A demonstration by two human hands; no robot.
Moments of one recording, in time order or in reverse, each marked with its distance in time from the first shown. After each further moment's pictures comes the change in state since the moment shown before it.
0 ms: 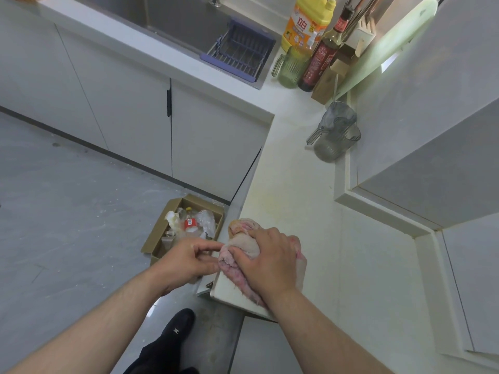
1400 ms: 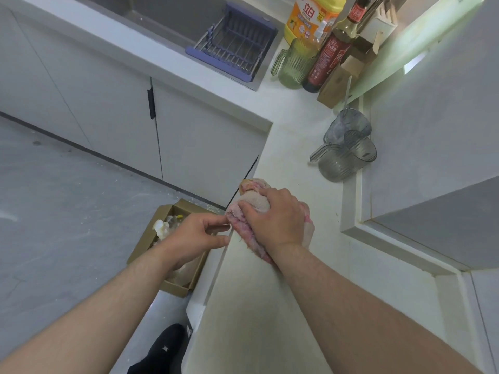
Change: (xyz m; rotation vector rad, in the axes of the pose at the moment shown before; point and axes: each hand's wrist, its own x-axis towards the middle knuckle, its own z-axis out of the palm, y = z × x) left_hand 0.132 0.046 -0.024 0.024 0.077 0.099; right_hand 0.171 0.026 -0.006 0.058 0.063 0.106
